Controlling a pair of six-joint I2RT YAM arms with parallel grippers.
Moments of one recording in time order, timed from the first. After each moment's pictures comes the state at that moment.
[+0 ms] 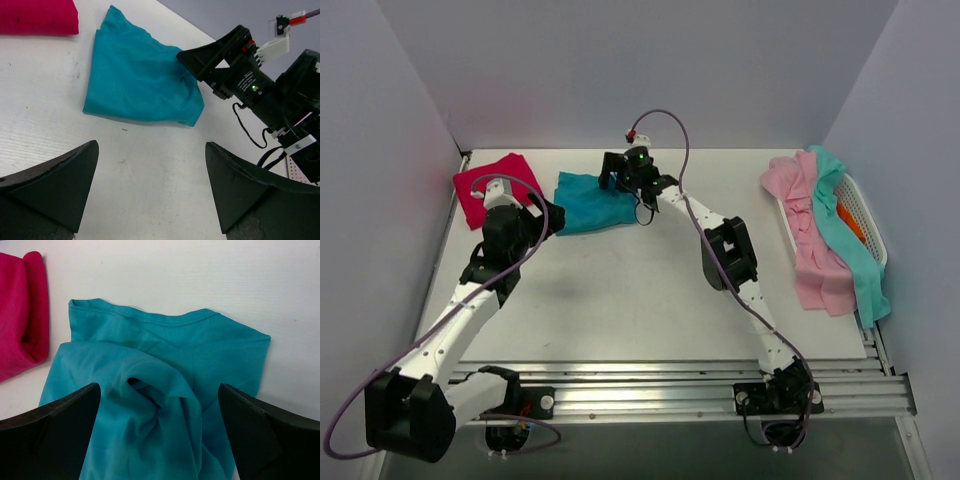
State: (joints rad) left arm -0.25 1.11 0.79 -0.01 -0.14 -0.68; right arm 0.56 2.57 2.24 -0.15 0.03 0.50
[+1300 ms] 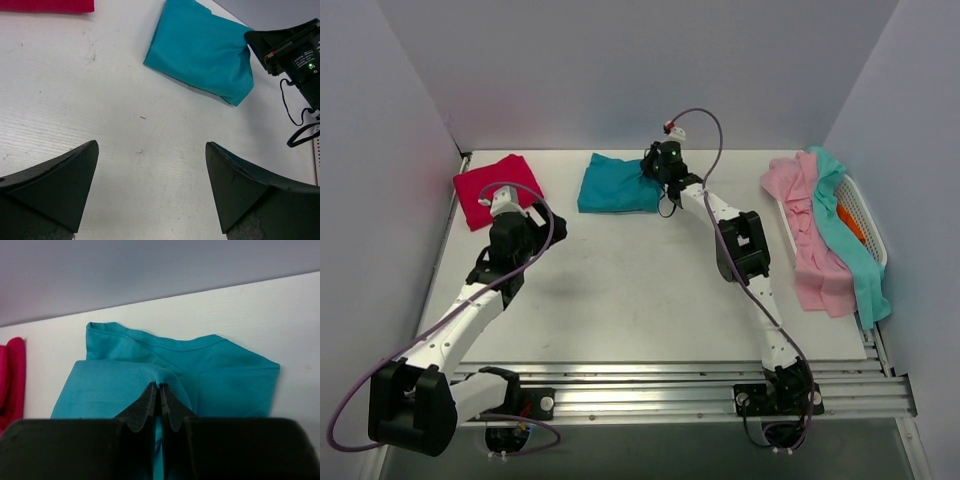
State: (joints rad) left arm -0.25 1.13 0.73 0.01 -0.16 -0.65; right arm 0.43 2.61 2.21 0.07 0.04 0.53
